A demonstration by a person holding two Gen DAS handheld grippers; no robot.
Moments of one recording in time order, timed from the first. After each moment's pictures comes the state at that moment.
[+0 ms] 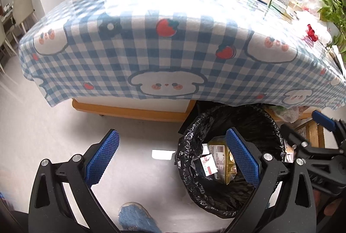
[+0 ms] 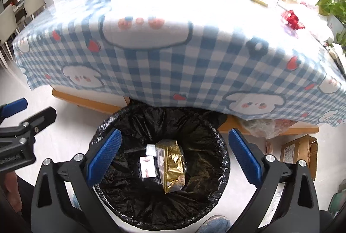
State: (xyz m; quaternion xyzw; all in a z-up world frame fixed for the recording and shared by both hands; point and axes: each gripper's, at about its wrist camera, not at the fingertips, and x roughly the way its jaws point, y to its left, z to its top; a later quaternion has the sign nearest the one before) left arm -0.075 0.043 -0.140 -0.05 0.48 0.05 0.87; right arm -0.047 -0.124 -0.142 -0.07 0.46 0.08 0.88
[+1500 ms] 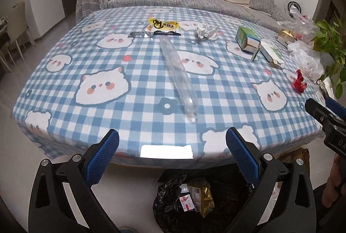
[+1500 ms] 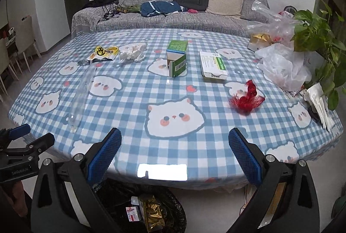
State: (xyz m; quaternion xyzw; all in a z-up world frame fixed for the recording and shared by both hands) left arm 0.038 0.009 -0.034 -0.05 0.44 0.02 0.90; right arm 0.057 -0.197 -0.004 -0.03 0.37 0.05 0.93
